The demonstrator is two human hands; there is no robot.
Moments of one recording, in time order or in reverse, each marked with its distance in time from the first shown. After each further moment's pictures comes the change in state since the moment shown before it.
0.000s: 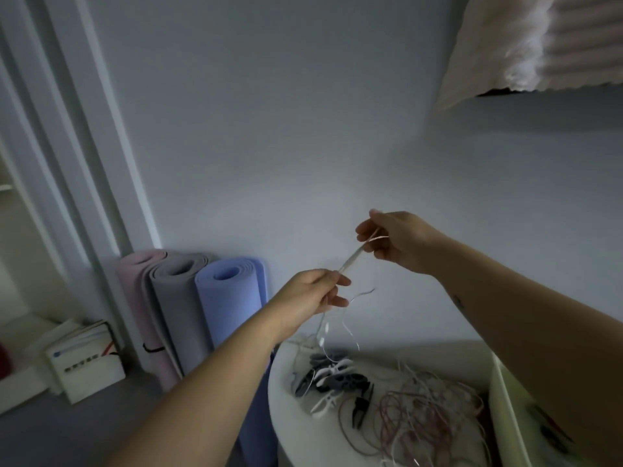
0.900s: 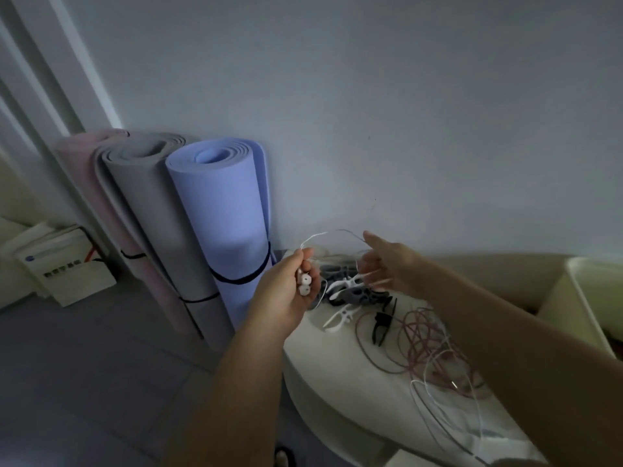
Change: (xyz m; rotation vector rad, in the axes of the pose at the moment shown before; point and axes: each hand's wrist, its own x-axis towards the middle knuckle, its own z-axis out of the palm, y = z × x) left_hand 0.008 -0.171 -0.010 -0.851 0.441 -0.418; right_hand 0.051 0.234 0.057 -0.120 -0.053 0.512
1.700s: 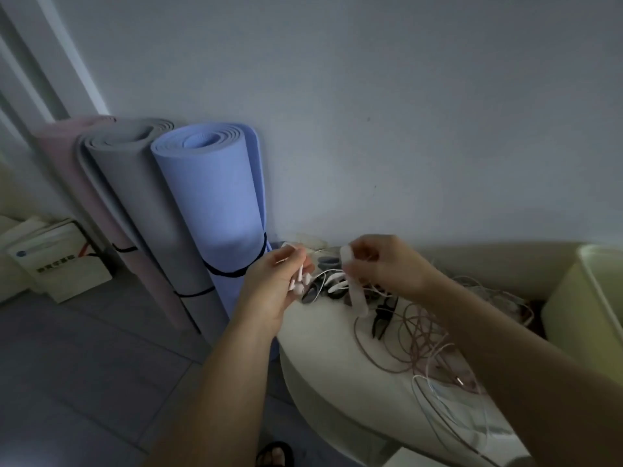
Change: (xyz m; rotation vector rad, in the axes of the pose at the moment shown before) left_hand 0.004 -0.005 -0.013 0.340 0.023 0.145; right_hand -0.029 0.011 0.013 -0.358 -0.005 -0.576
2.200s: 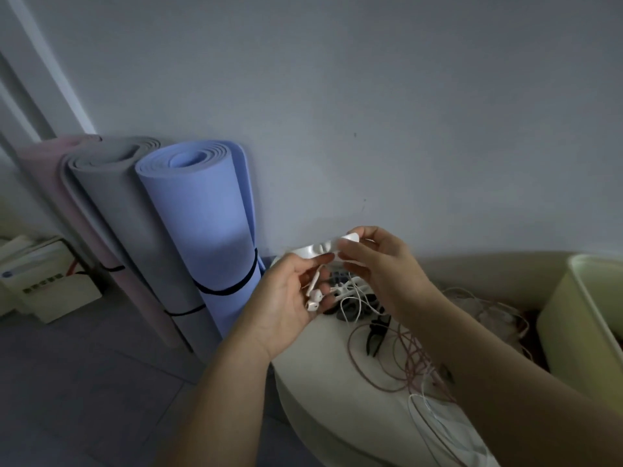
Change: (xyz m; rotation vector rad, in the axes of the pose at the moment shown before) left_hand -0.016 0.017 0.024 -0.213 -0.361 -0.119; right_hand 0.000 -0.012 0.002 0.750 0.195 0.046
